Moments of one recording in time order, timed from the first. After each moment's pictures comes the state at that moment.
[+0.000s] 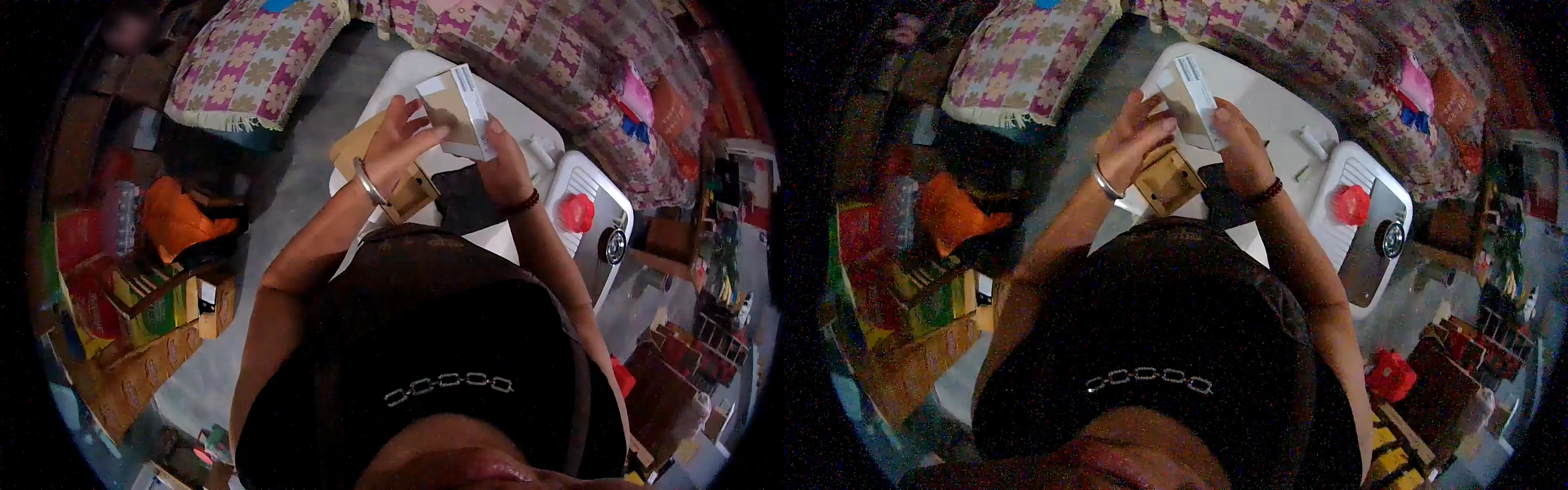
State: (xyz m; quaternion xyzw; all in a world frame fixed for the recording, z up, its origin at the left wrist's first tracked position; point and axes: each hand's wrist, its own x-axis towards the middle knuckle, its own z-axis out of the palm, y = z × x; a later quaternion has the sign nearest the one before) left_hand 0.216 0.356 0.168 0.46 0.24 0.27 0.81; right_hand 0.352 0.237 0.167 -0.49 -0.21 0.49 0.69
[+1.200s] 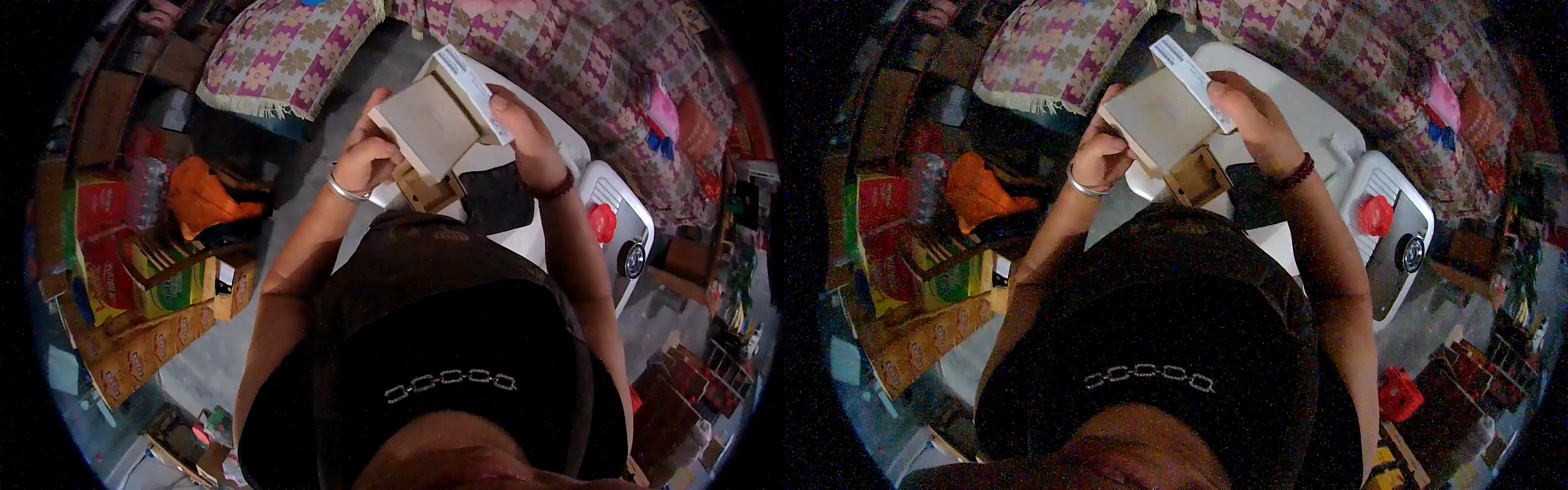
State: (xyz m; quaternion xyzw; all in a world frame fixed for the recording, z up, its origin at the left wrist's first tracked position) left_hand 0.141 0.396 0.165 0.30 -0.02 0.25 0.92; right_hand 0.337 0.256 0.241 -0.59 -0.39 0.43 0.55
